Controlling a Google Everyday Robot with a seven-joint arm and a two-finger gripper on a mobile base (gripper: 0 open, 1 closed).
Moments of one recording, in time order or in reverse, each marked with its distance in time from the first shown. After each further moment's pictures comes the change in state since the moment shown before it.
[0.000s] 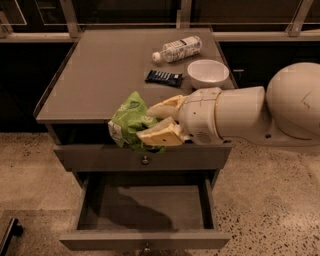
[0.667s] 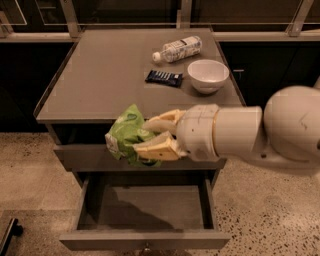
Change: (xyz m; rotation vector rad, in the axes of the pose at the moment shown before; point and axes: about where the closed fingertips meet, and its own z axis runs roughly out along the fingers) arm 0.011 0.021 0.005 -0.014 -0.038 0.030
